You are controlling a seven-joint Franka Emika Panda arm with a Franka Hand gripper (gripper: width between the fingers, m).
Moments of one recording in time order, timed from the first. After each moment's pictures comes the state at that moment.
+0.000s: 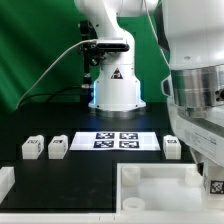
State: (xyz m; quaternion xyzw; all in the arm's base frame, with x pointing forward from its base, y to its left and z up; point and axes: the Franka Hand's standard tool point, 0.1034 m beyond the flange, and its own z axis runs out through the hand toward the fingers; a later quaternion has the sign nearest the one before) arm 0.631 0.120 0.062 -0.79 0.60 0.02 0.08
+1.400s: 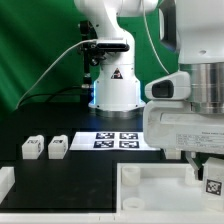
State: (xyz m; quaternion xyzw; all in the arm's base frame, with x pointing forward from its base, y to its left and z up) arm 0.631 0.120 0.065 -0.94 0.32 -0.02 0.06
